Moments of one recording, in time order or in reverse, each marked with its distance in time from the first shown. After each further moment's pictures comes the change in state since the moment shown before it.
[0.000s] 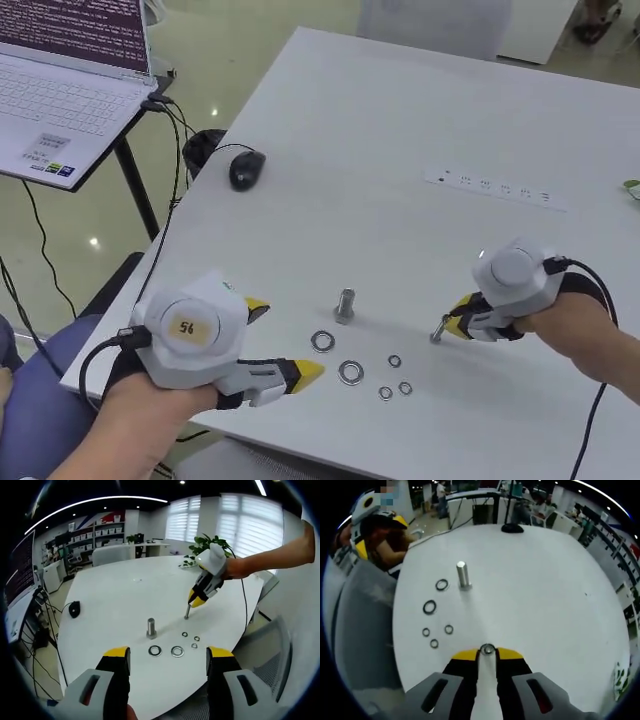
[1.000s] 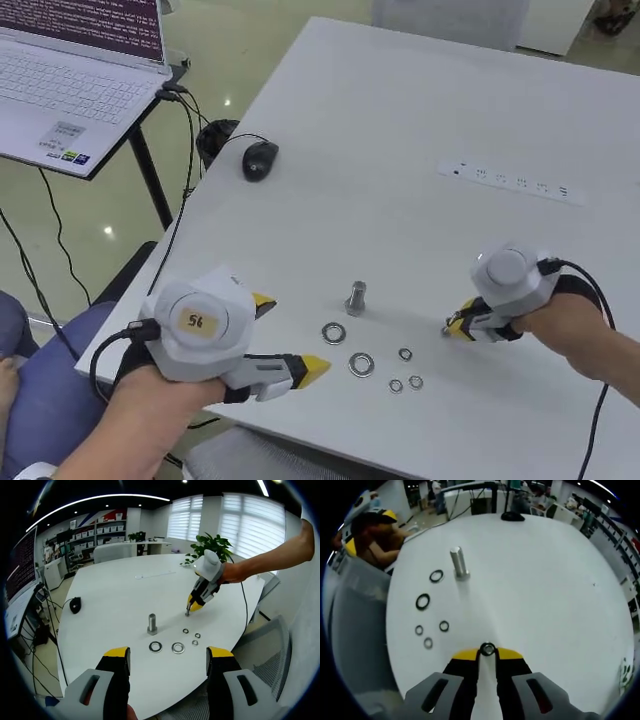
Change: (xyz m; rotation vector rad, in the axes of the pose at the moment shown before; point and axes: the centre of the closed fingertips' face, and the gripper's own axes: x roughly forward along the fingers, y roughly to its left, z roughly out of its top) left arm -0.002 0.003 -0.010 -0.017 0.013 0.007; right arm 0.024 0.013 -0.011 0.031 0.052 0.024
